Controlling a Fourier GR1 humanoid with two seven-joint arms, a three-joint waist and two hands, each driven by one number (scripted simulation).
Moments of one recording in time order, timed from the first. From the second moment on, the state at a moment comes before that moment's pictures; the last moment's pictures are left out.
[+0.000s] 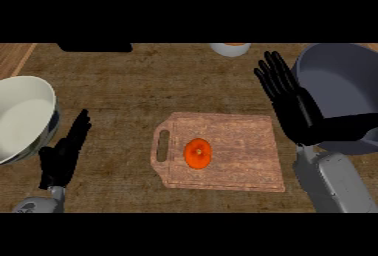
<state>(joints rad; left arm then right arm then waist) -0.06 0.36 -0.14 -1.31 0.15 0.16 -0.08 -0.37 -0.24 0.18 -1.50 -0.45 0.00 -0.09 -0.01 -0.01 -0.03</state>
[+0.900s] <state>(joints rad) -0.25 0.33 -0.05 -1.50 0.24 0.22 0.09 -0.72 -0.31 0.33 -0.91 -0.07 0.33 -0.72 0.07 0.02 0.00</state>
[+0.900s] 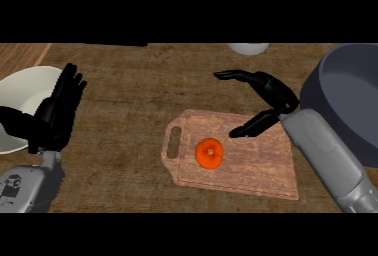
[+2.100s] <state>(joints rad) -0.19 0.34 0.00 -1.60 0.21 0.23 0.18 -0.91 -0.30 0.71 -1.03 0.41 0.58 -0.46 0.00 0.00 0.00</state>
